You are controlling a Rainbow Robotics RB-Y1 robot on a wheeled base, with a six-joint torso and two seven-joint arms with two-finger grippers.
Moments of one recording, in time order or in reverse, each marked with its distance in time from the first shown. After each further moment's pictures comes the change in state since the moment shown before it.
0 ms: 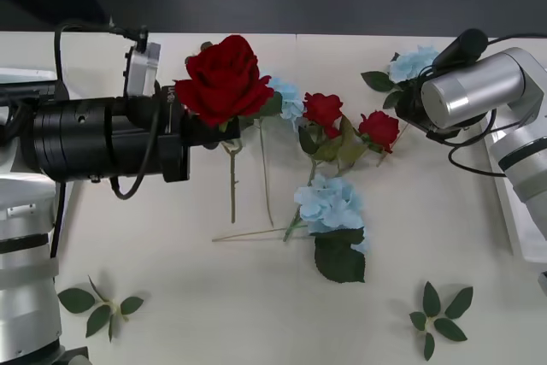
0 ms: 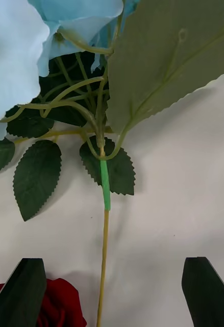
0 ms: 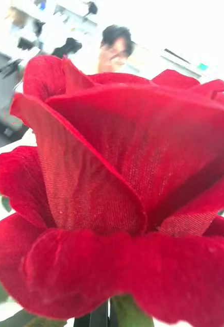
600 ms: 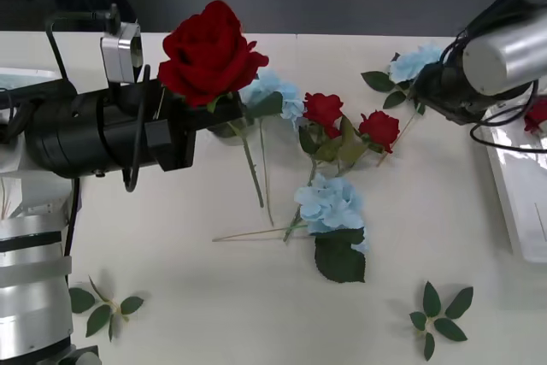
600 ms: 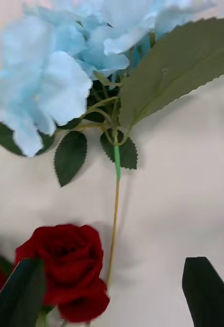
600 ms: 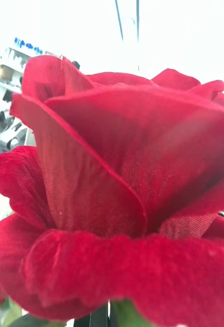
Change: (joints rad) right arm 0.000 -0.136 -0.051 -0.242 -0.220 0.230 0.000; left arm -0.020 -0.031 0.000 0.054 0.174 -0.049 -0.041
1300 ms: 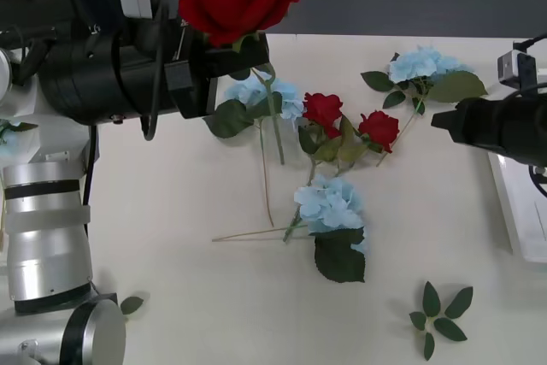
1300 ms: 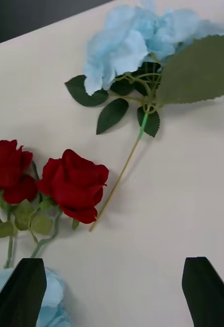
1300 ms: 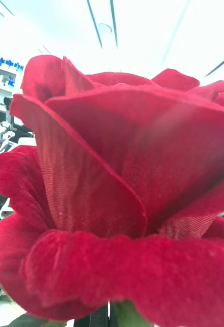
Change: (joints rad) right arm 0.509 -0.174 -0.207 -0.548 -0.221 -0.250 0.348; left arm -0.192 -0.021 -0.001 0.067 -0.029 -0.012 0.001
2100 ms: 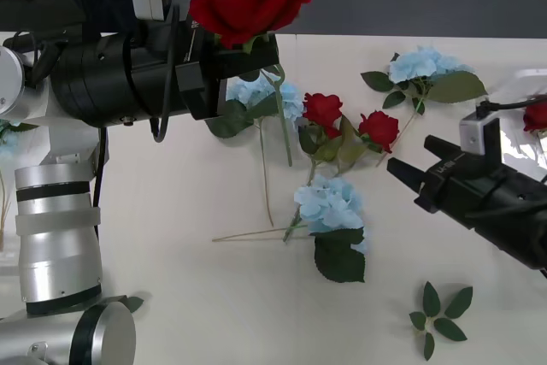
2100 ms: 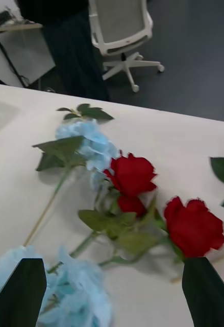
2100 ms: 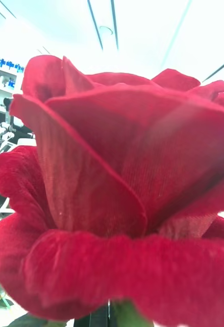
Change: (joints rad) right arm 0.310 -0.213 0.326 -0.091 -0.147 -1.041 0.627; left arm 0.000 -0.032 0.000 0.000 -0.021 0.001 0.000
